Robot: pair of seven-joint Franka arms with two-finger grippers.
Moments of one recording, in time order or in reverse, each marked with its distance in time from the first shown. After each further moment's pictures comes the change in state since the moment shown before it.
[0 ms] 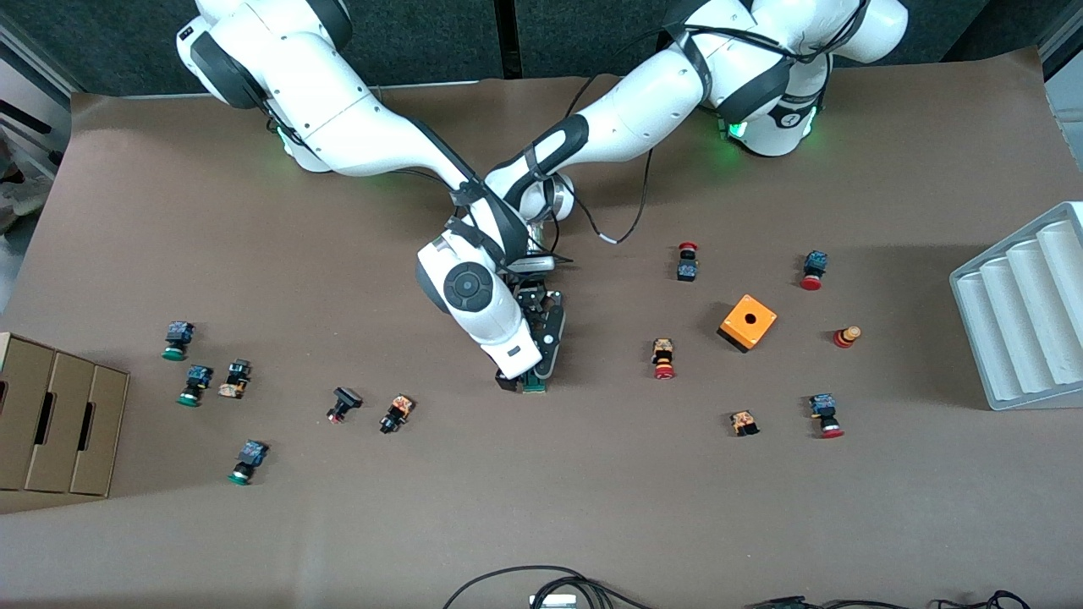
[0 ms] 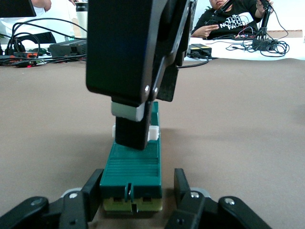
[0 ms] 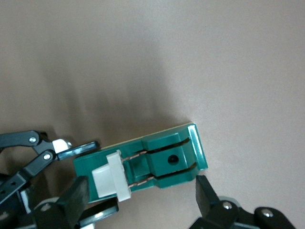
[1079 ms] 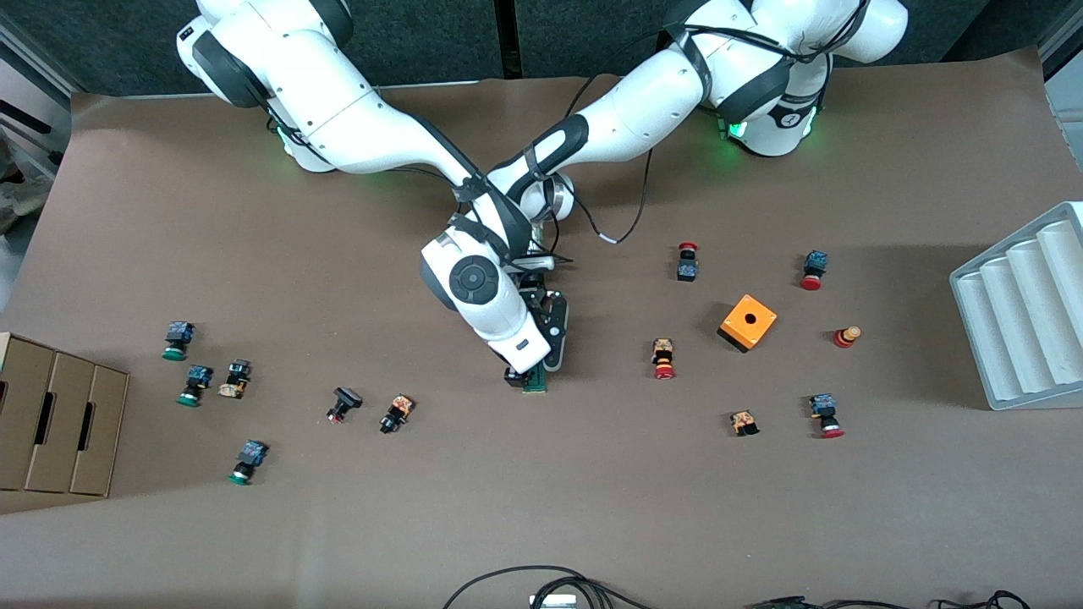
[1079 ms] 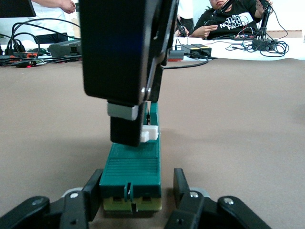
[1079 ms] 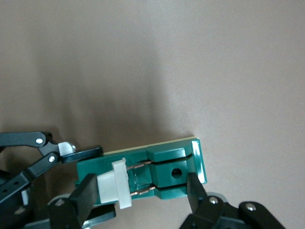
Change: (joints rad) left arm -0.001 0.000 0.000 0.000 0.000 0.000 0.000; right arm 0.010 -0.001 0.005 0.002 -0.028 0.022 -0.069
